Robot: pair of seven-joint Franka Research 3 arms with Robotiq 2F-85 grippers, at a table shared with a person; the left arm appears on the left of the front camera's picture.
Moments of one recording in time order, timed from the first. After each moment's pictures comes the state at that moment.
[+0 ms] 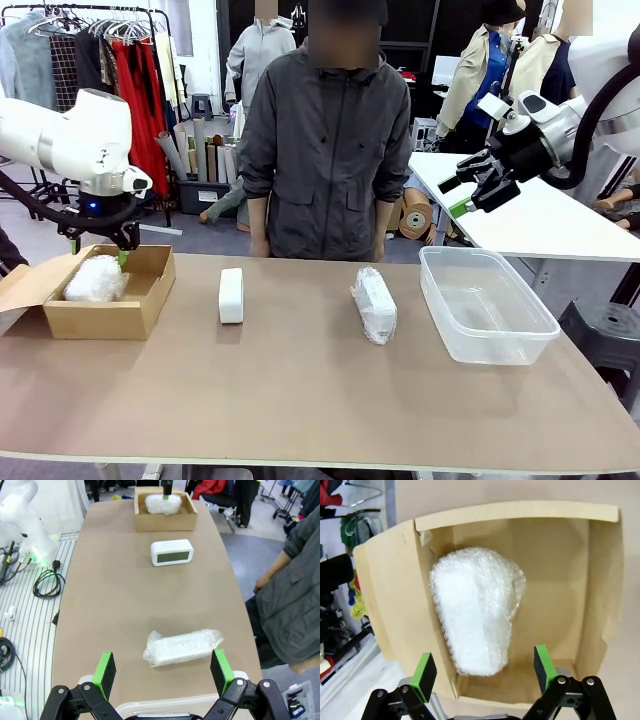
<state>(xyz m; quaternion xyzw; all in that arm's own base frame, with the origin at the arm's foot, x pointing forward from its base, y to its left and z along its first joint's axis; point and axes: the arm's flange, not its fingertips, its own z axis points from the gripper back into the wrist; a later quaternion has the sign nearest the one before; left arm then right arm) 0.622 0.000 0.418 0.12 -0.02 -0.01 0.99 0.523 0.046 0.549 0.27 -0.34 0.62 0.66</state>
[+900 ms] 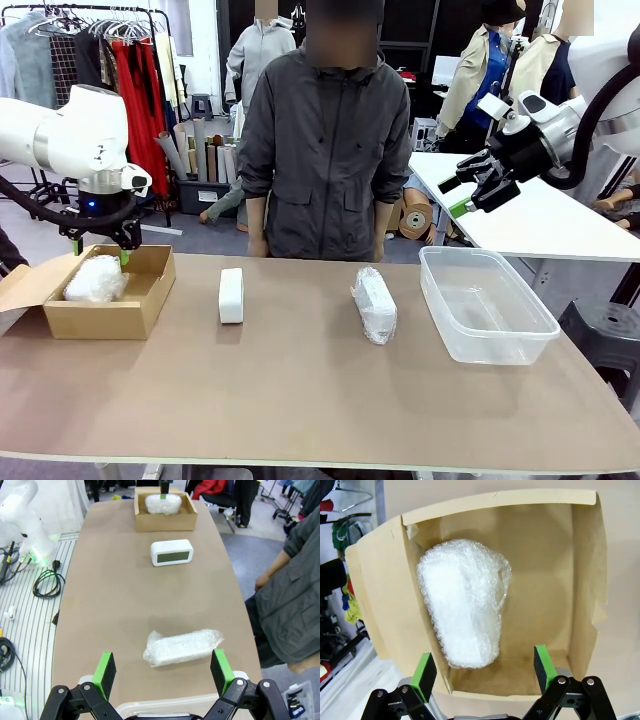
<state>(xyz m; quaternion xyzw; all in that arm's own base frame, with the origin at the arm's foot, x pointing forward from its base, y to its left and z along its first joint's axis) 0.614 -0.004 0.423 0.10 -0.02 -0.02 0.99 0.523 0.046 0.549 0.27 -0.34 0.62 0.66</state>
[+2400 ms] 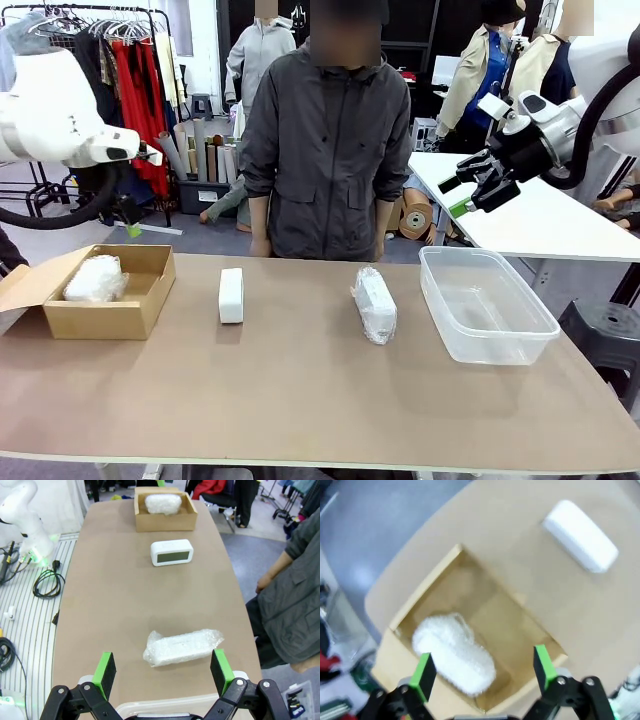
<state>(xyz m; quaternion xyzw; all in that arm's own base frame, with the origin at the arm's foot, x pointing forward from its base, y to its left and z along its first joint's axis) 0.580 -0.011 0.498 -0.01 -0.17 -0.36 0.92 0.523 0.046 0.549 0.27 -0.34 0.62 0.66</state>
